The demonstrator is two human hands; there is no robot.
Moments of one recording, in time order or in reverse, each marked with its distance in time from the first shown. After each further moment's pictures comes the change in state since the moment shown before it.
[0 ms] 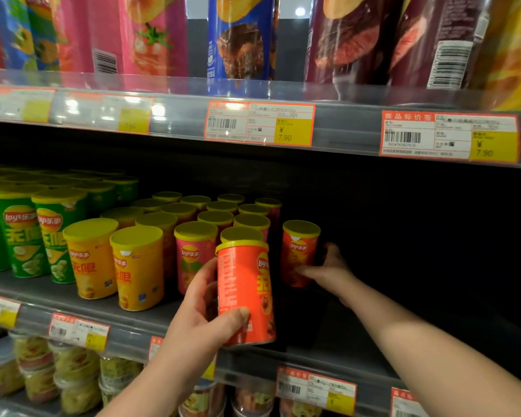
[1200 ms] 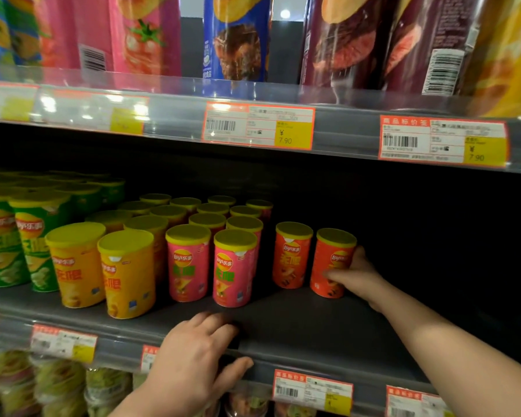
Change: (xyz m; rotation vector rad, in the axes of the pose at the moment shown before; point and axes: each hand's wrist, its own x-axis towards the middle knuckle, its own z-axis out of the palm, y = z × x) left_hand 0.019 -0.056 -0.037 1.468 -0.170 0.708; right_hand -0.018 0.011 -0.046 -0.108 0.109 0.049
